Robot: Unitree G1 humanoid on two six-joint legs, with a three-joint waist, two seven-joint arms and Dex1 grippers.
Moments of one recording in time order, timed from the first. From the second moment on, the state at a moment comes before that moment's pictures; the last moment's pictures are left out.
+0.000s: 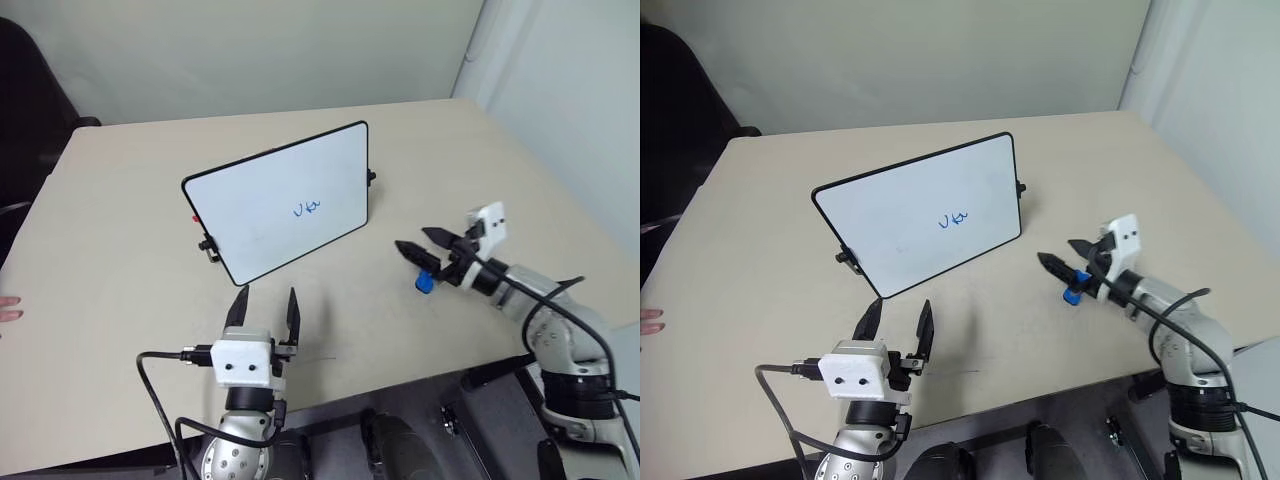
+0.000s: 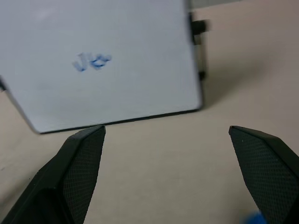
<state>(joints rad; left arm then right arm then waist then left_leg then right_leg) 0.51 0.02 -0.28 -0.70 0.20 -0.02 0.09 -0.36 -0.48 -0.22 -0.27 0.64 0.85 0.53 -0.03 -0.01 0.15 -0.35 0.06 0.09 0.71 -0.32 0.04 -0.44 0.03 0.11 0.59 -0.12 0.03</state>
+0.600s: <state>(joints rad) 0.50 0.02 -0.29 -0.70 0.20 -0.02 0.09 -0.40 -0.51 -0.15 -0.21 0.62 1.16 0.40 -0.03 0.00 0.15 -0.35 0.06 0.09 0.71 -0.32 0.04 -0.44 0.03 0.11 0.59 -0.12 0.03</state>
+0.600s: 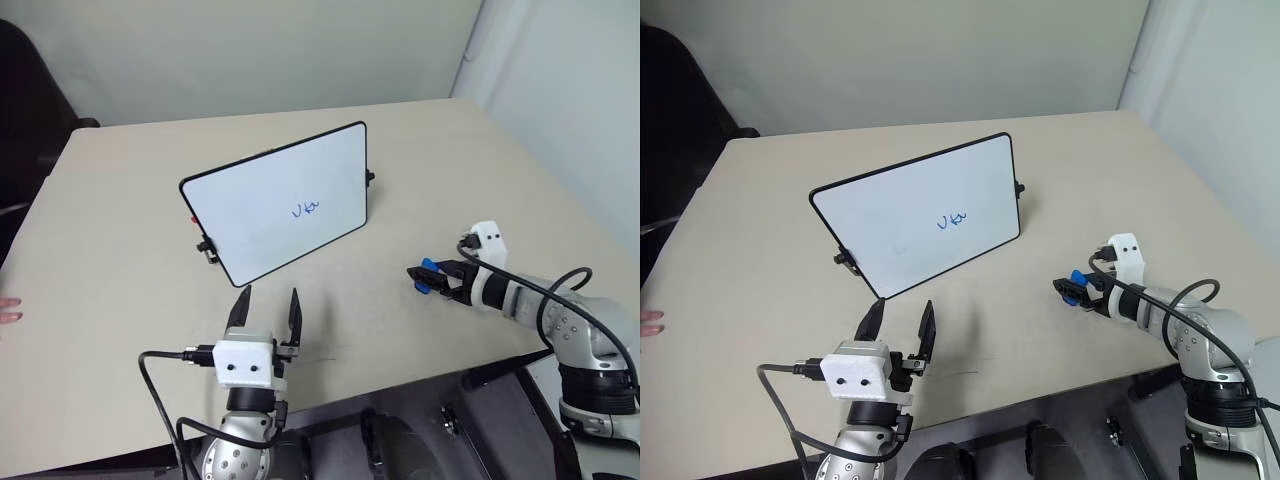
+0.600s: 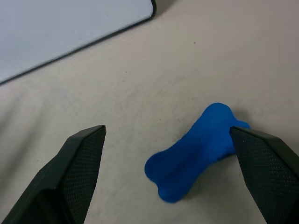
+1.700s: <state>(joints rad) 0.47 0.02 -0.29 -0.69 0.20 -0.01 0.09 -0.40 -0.49 -0.14 -0.27 0.56 1.19 0.35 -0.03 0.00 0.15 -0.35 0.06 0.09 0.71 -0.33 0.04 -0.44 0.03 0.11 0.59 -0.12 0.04</state>
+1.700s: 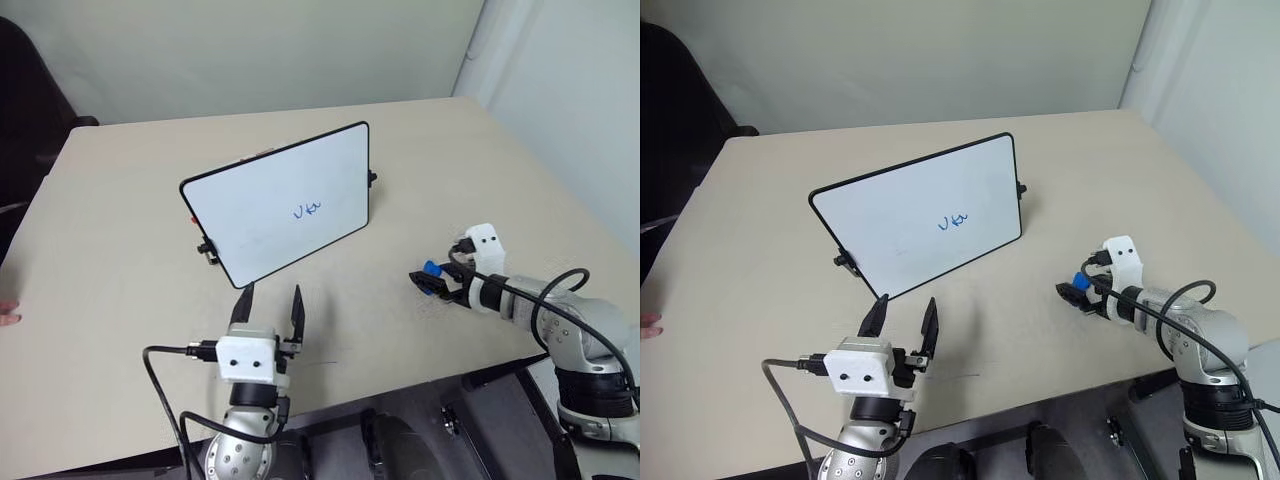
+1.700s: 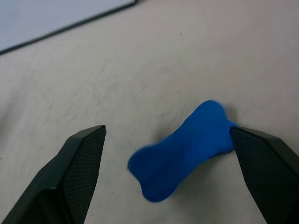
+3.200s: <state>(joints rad) 0.47 0.03 -0.30 -0.69 0.20 -0.01 0.09 -0.39 -0.47 -0.24 -0.29 0.56 1.31 0.29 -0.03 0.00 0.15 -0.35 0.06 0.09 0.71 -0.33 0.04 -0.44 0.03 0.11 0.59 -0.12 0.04</state>
